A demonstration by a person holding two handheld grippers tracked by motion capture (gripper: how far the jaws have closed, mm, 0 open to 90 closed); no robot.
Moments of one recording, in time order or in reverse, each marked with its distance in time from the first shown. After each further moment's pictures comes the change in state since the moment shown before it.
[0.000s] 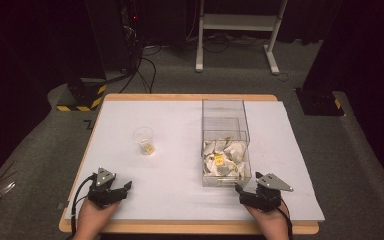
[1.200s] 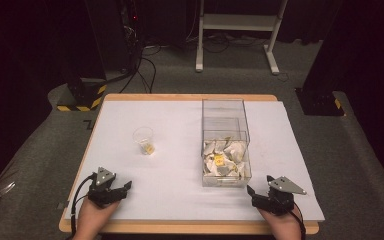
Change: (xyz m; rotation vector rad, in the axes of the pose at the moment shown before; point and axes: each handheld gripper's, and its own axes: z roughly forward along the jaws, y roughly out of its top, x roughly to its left) left arm 0.001 0.001 0.001 0.002 -0.007 -0.011; right arm -0.023 -0.011 -0.021 0.032 -0.036 0.006
